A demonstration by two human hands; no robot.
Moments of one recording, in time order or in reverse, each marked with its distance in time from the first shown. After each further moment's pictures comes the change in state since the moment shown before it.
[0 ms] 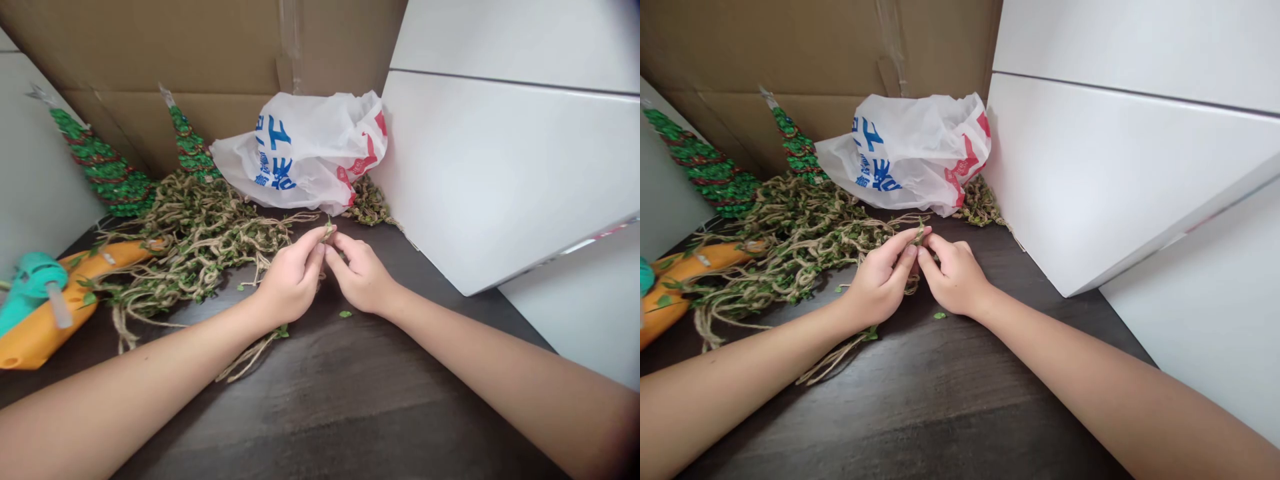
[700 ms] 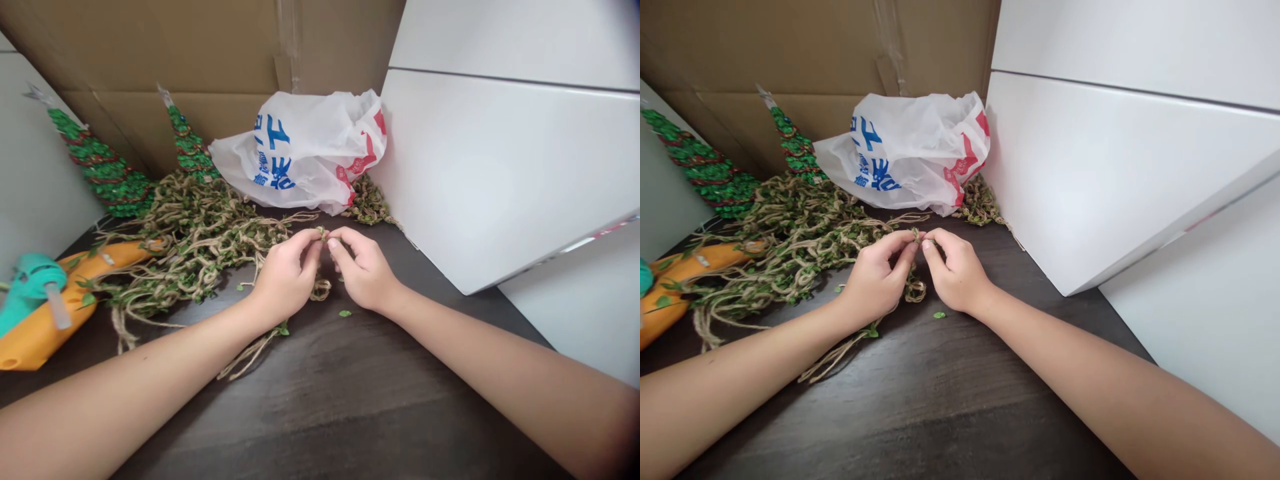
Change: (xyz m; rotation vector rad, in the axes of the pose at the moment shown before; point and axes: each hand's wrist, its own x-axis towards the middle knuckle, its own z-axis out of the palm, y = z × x) left_hand 0.004 0.001 -0.001 0.123 0.074 -0.044; right_hand 0.000 -0.001 -0.001 0.109 0.116 0.034
